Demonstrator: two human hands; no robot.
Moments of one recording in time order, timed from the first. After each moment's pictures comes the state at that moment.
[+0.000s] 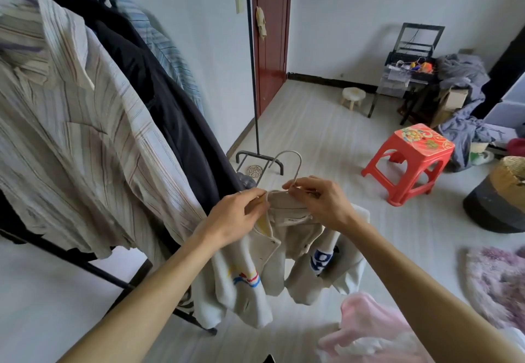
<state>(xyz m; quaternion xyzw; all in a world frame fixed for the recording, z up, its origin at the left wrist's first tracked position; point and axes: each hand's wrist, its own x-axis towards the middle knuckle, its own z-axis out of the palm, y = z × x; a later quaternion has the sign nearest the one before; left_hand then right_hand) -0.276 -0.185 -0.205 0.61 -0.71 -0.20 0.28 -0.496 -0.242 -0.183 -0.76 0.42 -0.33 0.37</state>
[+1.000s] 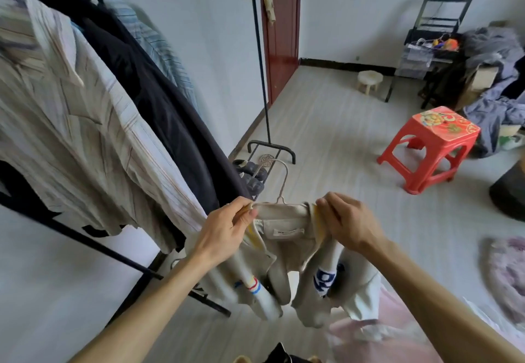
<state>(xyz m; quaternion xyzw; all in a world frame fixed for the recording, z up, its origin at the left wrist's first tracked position) -0.289 -0.132 -0.211 0.64 -0.66 -0.21 0.32 -0.556 -0.219 -0.234 -0.85 0.43 -0.30 0.13</state>
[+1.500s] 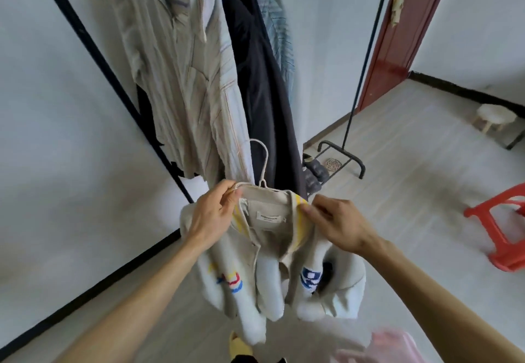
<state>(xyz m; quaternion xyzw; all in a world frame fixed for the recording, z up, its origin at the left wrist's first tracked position) -0.254 -0.036 -0.214 0.80 -0.43 -0.09 0.41 -0.475 -0.208 -0.218 -0.91 0.26 -0.15 0.29</state>
